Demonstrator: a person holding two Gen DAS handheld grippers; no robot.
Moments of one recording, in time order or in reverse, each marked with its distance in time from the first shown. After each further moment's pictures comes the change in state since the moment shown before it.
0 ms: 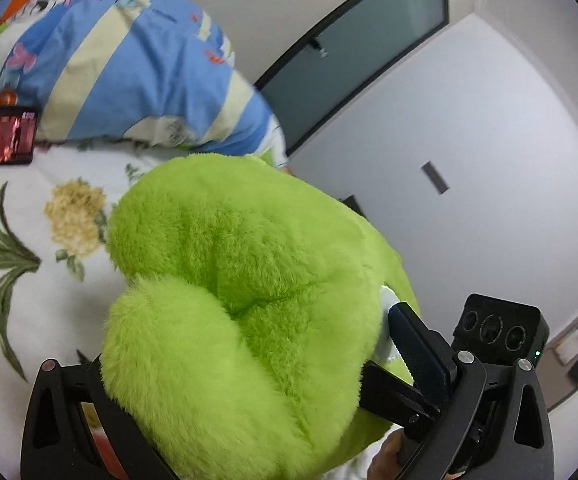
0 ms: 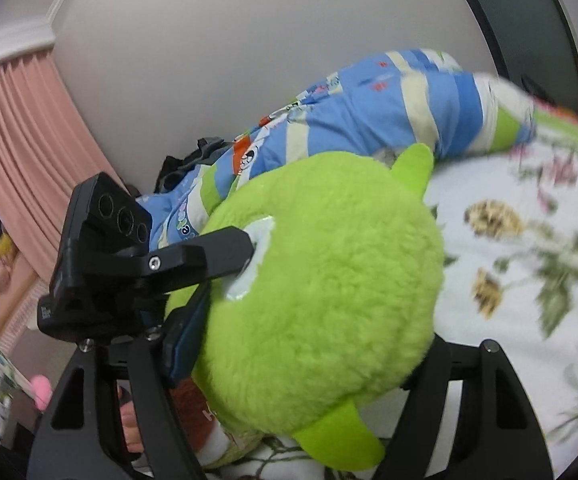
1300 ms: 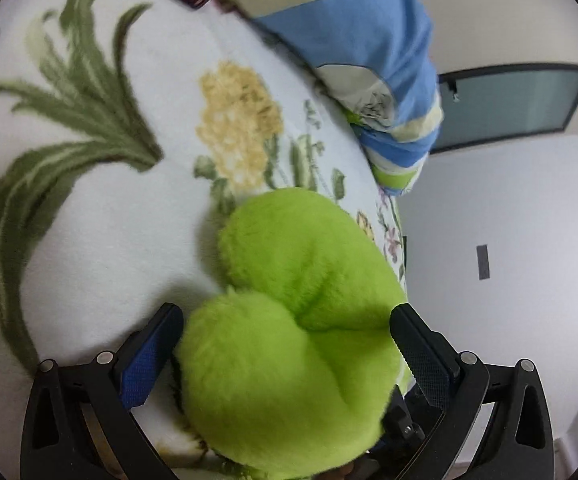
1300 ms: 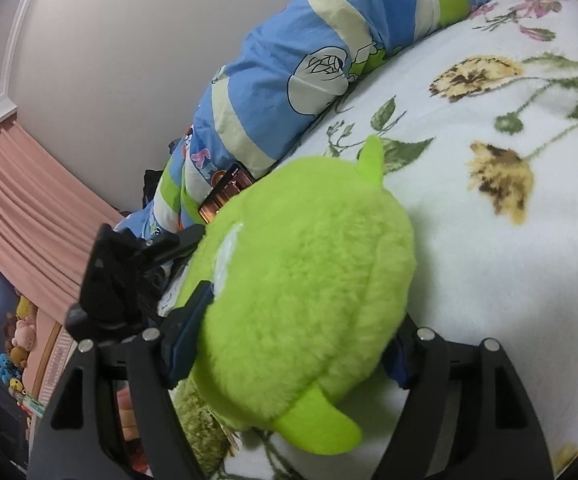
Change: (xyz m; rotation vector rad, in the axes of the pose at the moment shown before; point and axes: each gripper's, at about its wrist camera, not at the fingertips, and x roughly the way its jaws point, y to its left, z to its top) left arm 0.070 0.182 -0.034 -0.504 0.056 0.134; right arm 0.099 -0.113 -0.073 0.331 0.061 0.104
